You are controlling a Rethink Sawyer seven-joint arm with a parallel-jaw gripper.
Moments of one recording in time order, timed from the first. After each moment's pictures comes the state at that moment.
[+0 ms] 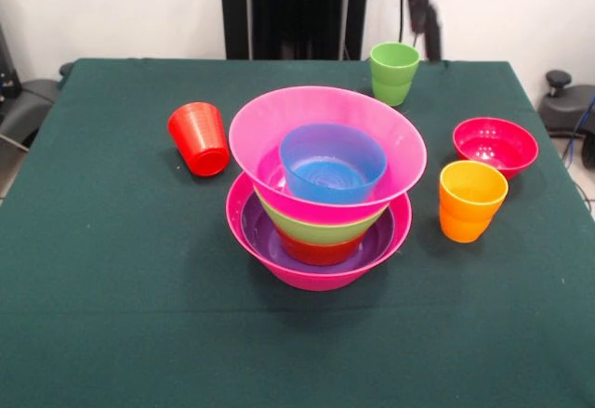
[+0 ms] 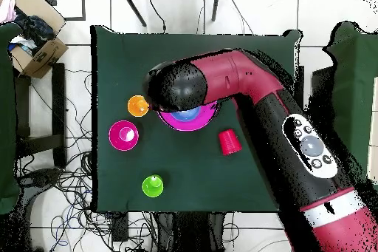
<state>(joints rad) -0.75 -0.79 0.96 1.65 -0.44 0.99 0.40</state>
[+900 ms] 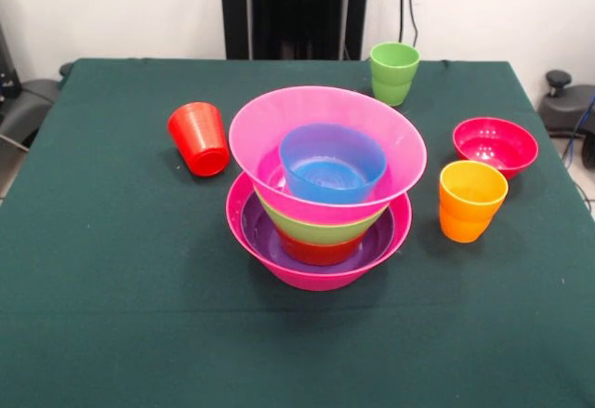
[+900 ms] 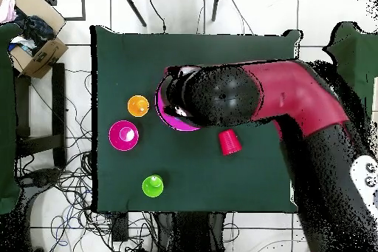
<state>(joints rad) -0.93 -0.99 1.04 1.74 -0.21 0.99 0.40</state>
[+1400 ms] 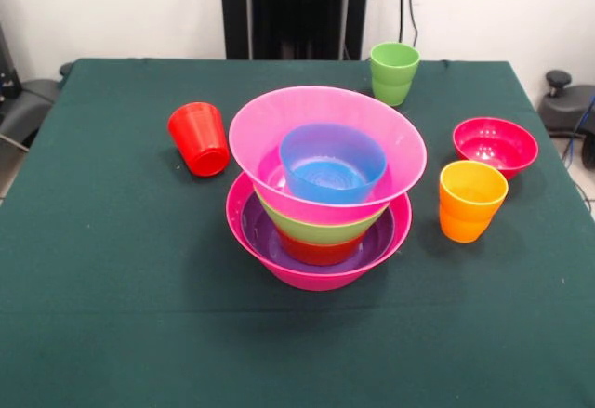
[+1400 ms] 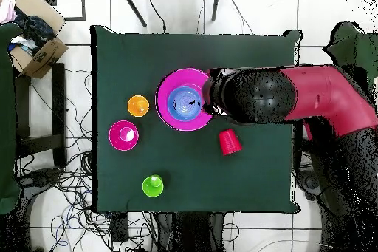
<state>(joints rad) -0.98 -0.92 0.99 1.69 -0.39 1.03 0.40</state>
